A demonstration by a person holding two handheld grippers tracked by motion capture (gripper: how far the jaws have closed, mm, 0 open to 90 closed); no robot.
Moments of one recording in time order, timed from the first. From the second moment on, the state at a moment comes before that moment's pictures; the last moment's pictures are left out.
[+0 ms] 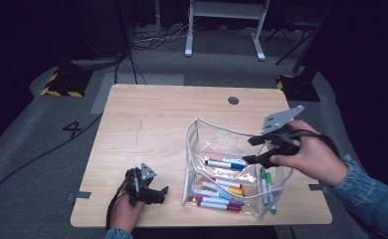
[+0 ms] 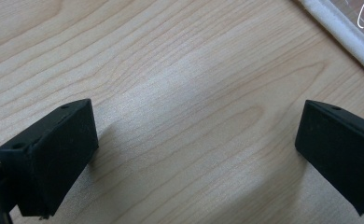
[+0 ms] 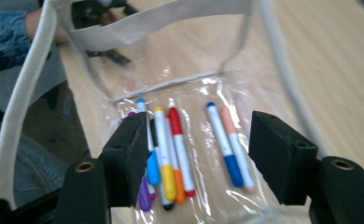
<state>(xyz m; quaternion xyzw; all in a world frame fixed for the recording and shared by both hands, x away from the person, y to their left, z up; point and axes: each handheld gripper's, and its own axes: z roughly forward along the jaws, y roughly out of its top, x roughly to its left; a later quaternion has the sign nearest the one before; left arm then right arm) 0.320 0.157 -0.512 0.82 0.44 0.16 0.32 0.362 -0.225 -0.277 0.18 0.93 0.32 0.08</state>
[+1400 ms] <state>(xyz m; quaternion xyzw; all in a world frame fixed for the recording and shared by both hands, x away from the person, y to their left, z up) 0.321 0.157 -0.512 0.82 0.44 0.16 0.32 0.356 -0.362 -0.427 0.40 0.87 0.29 0.05</state>
